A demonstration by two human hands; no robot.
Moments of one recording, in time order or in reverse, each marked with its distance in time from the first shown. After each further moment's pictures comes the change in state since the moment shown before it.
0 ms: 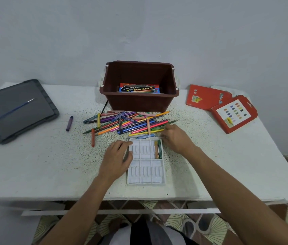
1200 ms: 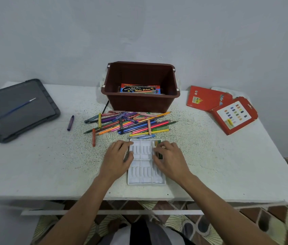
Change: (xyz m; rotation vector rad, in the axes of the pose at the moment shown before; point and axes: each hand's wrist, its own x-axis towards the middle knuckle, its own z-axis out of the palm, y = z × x) left_hand -0.001 -0.001 0.000 0.013 0.004 0.000; right_hand -0.061 -0.050 0.031 0.100 0.255 0.047
